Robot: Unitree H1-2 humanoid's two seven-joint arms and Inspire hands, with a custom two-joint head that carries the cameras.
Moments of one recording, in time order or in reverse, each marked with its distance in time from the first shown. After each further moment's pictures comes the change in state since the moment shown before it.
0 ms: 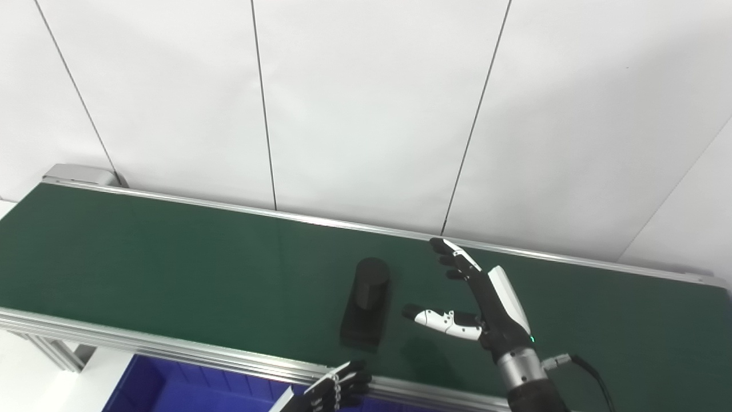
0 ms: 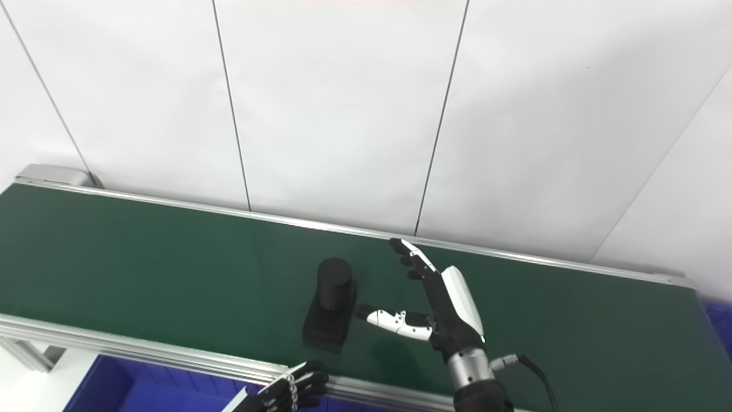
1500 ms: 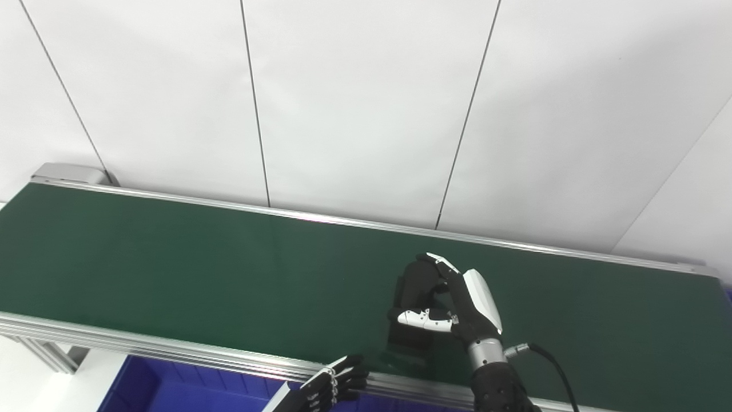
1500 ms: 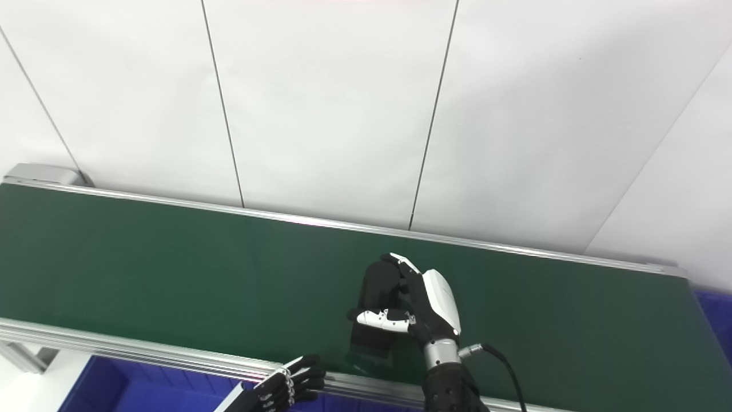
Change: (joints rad) left arm 0.012 0.001 -0.001 -0.026 -0.011 0.001 0.000; right arm -0.085 0.051 0.034 0.318 -0.069 -0.006 -0.263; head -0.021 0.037
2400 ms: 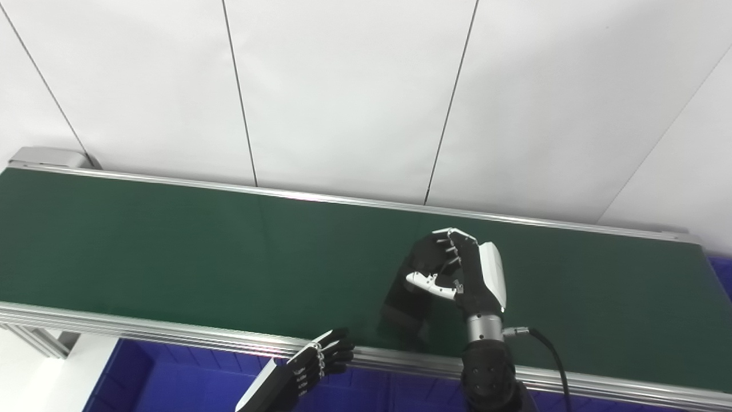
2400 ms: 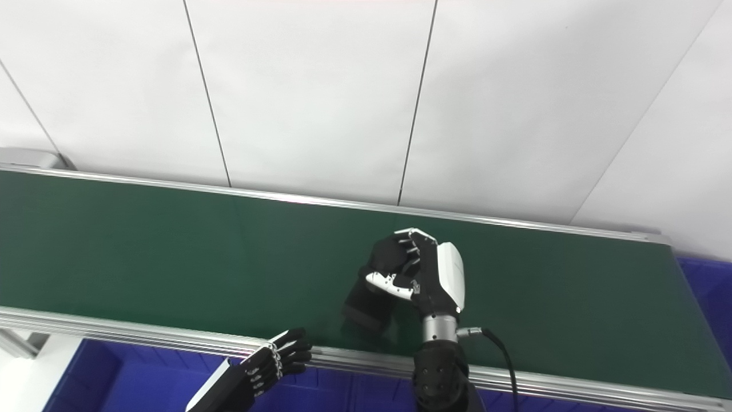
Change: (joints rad) left arm 0.002 0.016 0.007 -0.013 -0.012 0.017 -0.003; right arm 0.028 0.029 -0.032 -0.026 0.029 -0.057 -0.163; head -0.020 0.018
